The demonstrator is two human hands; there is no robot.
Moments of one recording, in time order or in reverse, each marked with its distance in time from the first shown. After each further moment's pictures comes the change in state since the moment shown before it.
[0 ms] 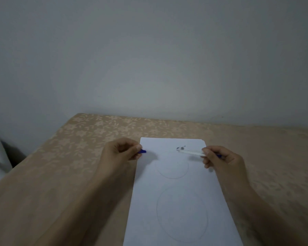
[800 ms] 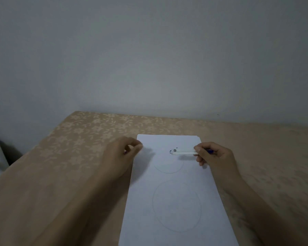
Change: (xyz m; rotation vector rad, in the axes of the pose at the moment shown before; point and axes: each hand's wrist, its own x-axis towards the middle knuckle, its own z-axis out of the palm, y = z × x) left_hand -0.001 0.004 0.001 0.687 -0.057 0.279; right_hand 0.004 0.000 -0.005 -0.078 -0.109 -0.043
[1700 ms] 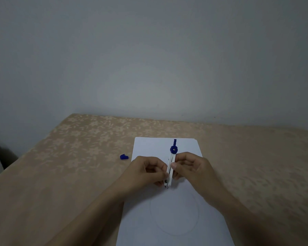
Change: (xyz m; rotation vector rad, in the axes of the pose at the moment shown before) left_hand -0.022 0.038 0.028 -0.633 -0.507 -0.129; right_hand -0.027 -0.011 0.036 0.038 -0.291 0.043
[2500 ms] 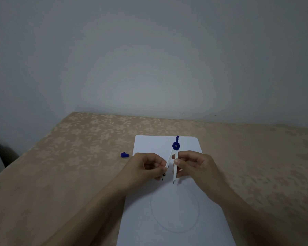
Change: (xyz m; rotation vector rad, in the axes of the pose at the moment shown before) left_hand 0.003 -0.005 -0.003 0.064 0.055 0.045; right_hand 0.001 0.000 -0.006 0.031 0.037 0.035
